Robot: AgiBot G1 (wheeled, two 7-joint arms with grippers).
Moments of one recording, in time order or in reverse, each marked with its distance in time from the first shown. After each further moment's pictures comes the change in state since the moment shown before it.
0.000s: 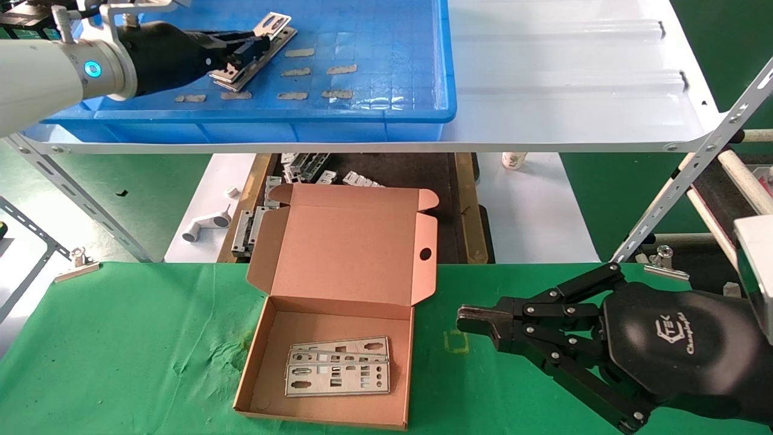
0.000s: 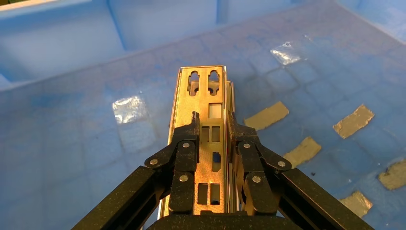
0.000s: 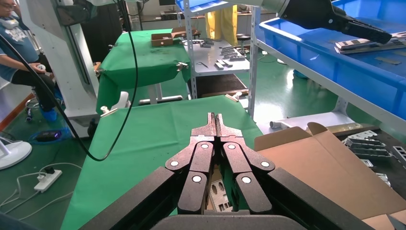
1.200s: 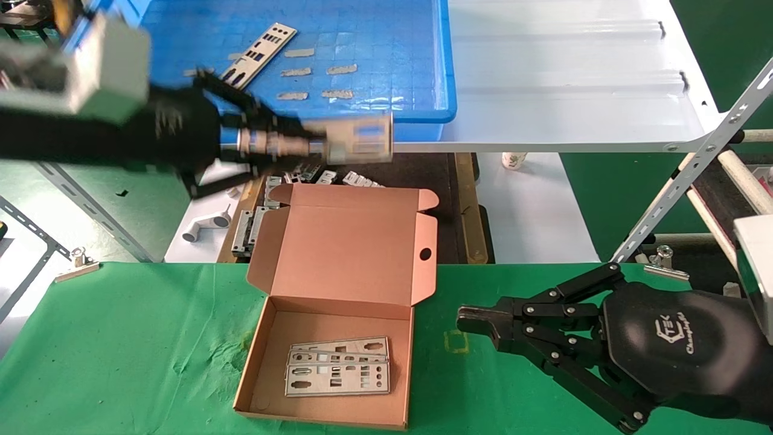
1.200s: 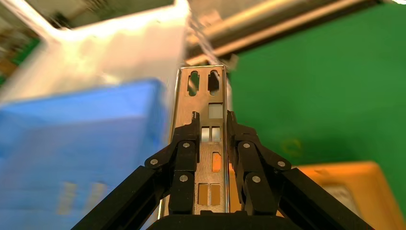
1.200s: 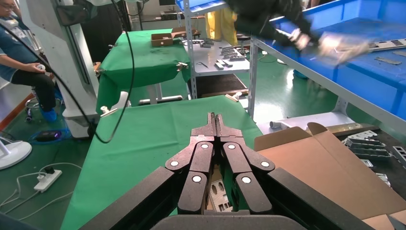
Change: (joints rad) left arm 0.061 -0.279 0.117 -0.450 -0.148 0.829 0.387; right arm 0.000 0.000 0.000 0.000 0.000 0.000 0.000
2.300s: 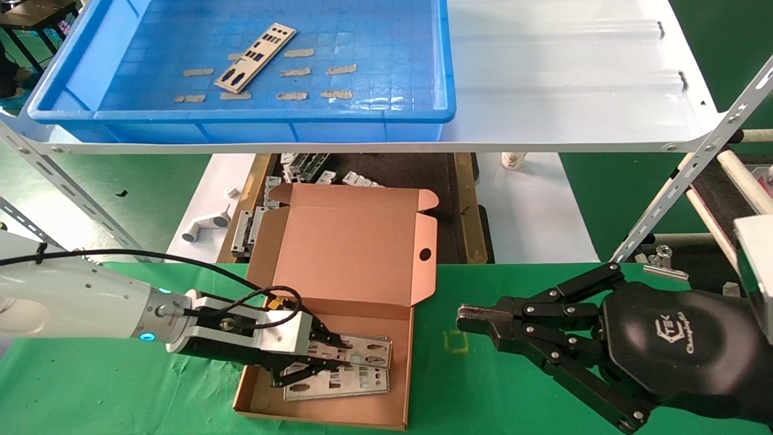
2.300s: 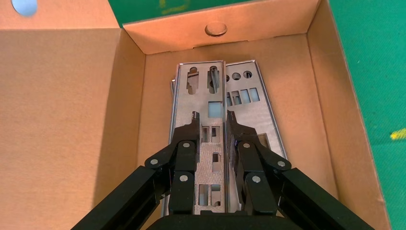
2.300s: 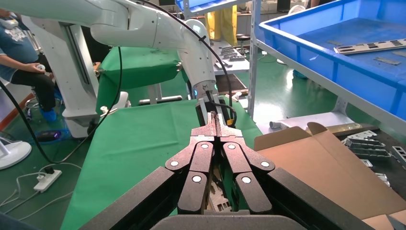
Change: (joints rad) left arm 0.371 0.123 0.306 -0.018 0.054 -0.251 0.174; right arm 0.000 0.000 0.000 0.000 0.000 0.000 0.000
